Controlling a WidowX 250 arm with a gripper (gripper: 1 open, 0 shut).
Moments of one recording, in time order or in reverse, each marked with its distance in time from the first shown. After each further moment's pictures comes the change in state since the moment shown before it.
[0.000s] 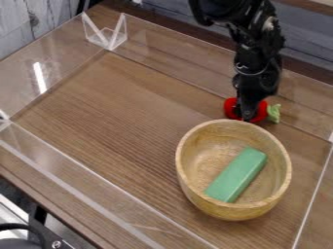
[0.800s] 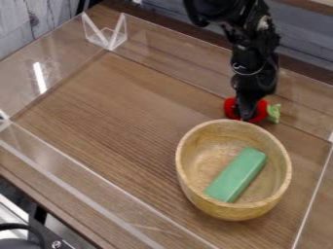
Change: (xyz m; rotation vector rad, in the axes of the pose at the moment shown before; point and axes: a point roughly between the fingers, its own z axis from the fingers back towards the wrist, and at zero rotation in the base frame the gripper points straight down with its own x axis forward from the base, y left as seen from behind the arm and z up) arm -0.004 0.003 -0.001 0.007 -0.024 0.018
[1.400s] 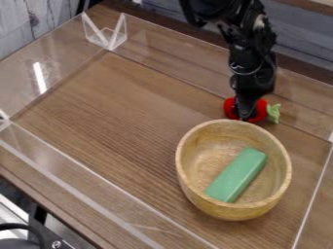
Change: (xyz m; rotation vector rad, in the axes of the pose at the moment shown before) arm -0.003 0.000 -0.001 -0.003 -0.014 0.007
